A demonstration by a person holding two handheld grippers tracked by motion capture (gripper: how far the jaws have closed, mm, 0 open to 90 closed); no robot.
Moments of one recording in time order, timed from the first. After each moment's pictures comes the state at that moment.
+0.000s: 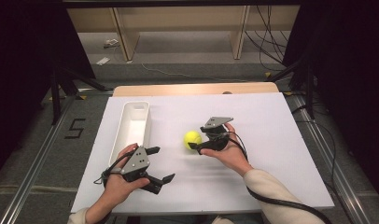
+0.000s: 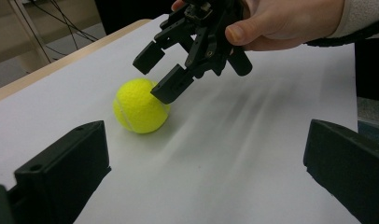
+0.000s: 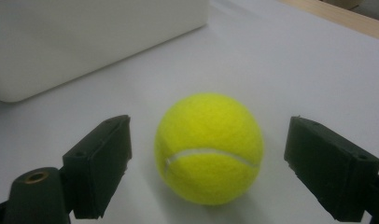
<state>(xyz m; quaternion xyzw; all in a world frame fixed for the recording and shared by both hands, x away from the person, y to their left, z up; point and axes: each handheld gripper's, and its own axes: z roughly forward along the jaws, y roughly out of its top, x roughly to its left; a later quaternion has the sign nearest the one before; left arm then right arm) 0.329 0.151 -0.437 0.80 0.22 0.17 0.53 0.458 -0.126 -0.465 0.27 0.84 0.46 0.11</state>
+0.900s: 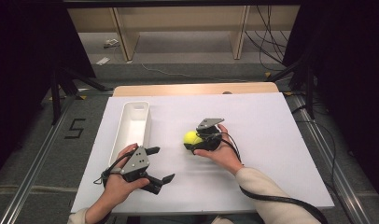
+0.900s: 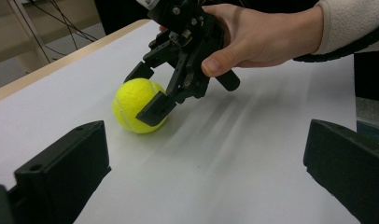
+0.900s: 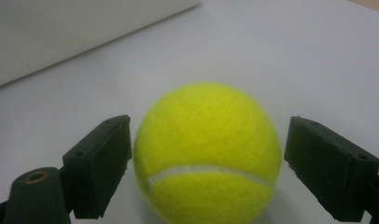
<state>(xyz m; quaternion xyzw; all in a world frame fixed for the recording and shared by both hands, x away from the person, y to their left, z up) 0.328 0.151 -0.437 0.80 0.22 0.17 0.53 0.469 -0.107 -0.484 0.28 0.85 0.43 0.11</state>
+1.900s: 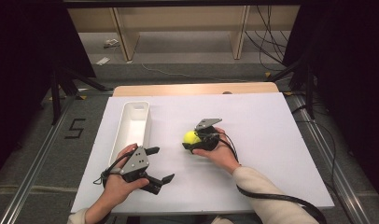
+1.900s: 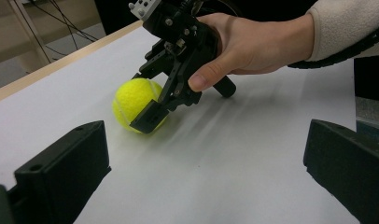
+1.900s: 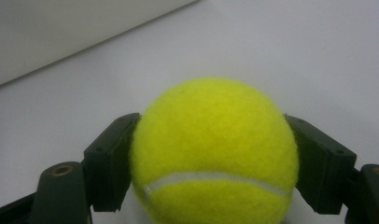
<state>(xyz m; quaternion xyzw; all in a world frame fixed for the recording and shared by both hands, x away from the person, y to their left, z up) 0.328 0.152 -0.437 0.80 0.22 0.17 0.53 0.474 -0.102 -0.492 0.28 0.85 0.43 0.10</state>
